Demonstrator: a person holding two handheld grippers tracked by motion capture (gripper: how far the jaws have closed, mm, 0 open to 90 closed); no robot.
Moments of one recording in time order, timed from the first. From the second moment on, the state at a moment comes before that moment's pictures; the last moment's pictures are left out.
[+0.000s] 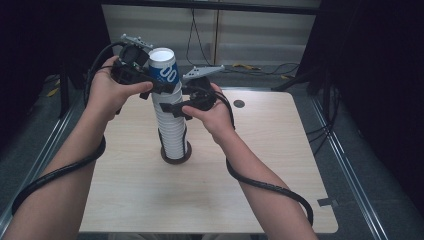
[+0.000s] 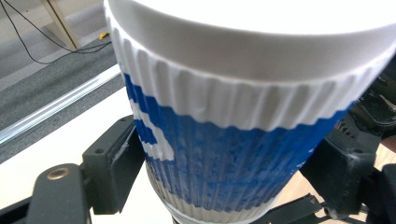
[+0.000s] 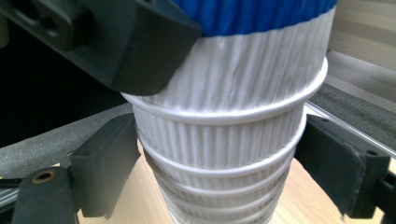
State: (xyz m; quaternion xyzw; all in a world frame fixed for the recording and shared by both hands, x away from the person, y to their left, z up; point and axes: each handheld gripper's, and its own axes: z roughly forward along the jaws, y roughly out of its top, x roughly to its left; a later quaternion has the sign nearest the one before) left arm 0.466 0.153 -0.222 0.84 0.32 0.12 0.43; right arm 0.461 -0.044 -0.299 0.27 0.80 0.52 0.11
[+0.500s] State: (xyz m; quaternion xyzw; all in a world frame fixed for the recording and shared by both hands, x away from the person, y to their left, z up) left arm 0.463 0.158 -0.211 0.82 0.33 0.12 0.45; right arm 0.461 -0.044 -0.299 0.27 0.80 0.52 0.11
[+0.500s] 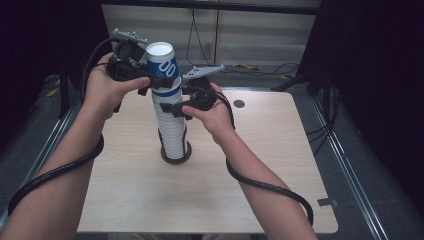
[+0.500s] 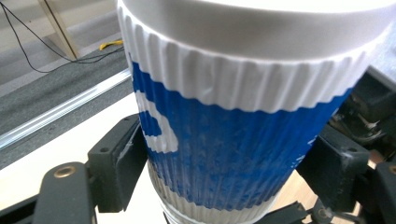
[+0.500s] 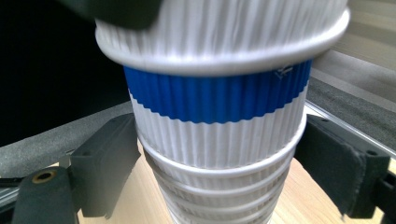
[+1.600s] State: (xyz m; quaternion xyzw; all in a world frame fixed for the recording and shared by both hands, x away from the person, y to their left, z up) left arm 0.458 0.161 -0.184 0.81 0.33 0.13 0.47; right arm 0.459 -0.045 -0.301 0.27 0.80 0.53 0.12
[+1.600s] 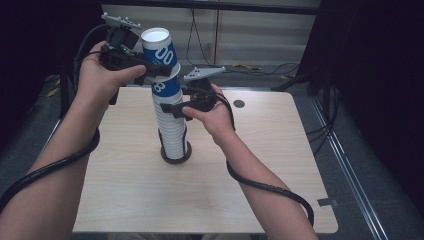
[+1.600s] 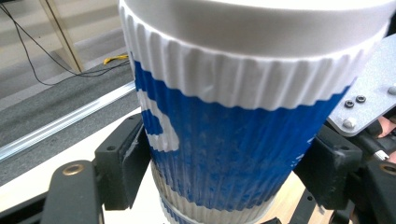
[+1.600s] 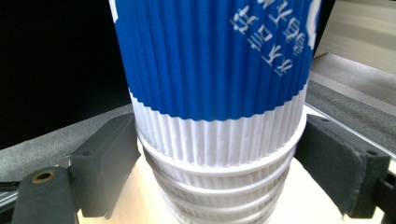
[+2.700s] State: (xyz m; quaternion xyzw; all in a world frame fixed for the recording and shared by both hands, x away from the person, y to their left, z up) left arm 0.452 0.173 -0.174 0.79 0.33 0.14 0.49; right arm 0.459 -0.049 -0.308 0.27 0.79 0.53 0.12
